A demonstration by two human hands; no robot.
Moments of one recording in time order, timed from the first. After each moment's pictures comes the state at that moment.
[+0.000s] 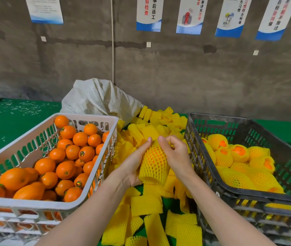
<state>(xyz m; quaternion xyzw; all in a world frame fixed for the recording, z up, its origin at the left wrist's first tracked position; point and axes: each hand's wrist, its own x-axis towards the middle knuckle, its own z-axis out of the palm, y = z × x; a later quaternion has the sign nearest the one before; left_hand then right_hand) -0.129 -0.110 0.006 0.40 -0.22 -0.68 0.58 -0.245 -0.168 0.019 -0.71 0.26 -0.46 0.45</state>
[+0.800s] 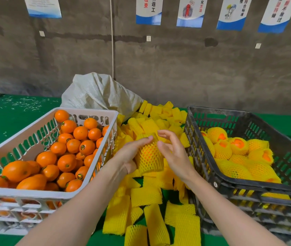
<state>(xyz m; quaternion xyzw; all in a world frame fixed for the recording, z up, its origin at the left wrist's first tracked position) -0.126 -0.105 0.014 0.51 -0.23 -0.58 0.60 -0.262 -0.160 0.000 -0.77 0.22 -0.38 0.46</state>
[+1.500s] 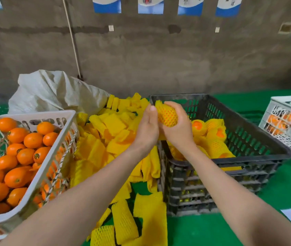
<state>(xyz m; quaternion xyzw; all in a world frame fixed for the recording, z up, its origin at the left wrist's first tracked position) -0.270 -0.185 0.040 0.54 -0.49 -0.26 0.63 -0.356 -0.235 0.021 -0.72 0.37 -0.55 0.23</state>
